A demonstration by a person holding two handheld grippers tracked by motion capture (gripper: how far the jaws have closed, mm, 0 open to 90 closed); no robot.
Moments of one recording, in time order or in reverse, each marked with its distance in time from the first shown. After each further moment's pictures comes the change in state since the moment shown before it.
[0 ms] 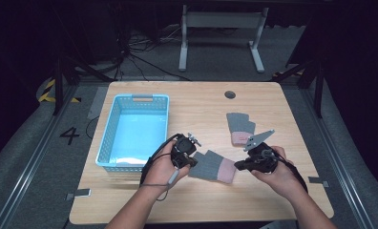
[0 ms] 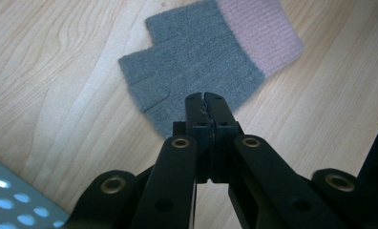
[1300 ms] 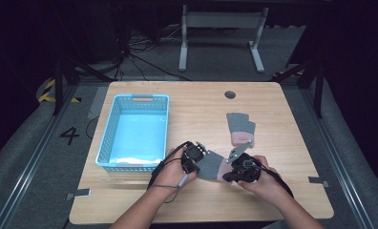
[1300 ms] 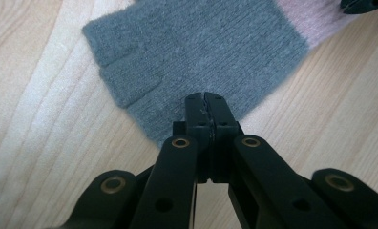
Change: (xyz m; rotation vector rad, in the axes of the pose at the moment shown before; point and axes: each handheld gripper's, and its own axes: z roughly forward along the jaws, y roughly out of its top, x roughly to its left) left arm -0.001 0.000 0.053 0.156 0.027 0.040; right arm 0.018 0.000 0.050 0.096 0.060 -0.038
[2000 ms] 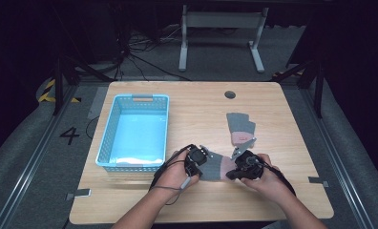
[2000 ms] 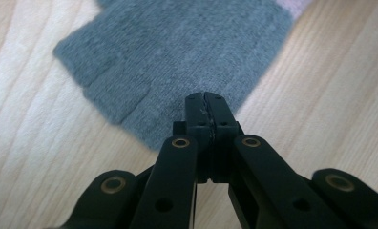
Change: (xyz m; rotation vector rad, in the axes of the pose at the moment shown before) left arm -0.012 0.003 0.005 0.026 -0.032 0.041; right arm -0.015 -0.008 -0.001 0.004 -0.003 0.059
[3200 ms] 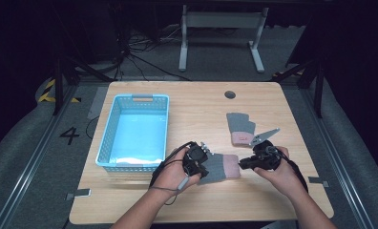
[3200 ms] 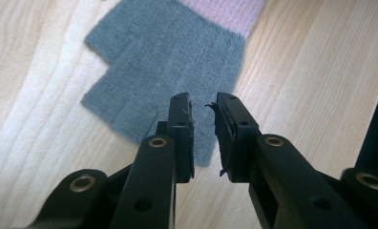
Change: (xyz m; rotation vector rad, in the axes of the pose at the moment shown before) left arm -0.005 -0.002 -0.031 -0.138 -0.051 0.019; right arm -0.030 -0.018 -0.040 -0.114 -0.055 0.126
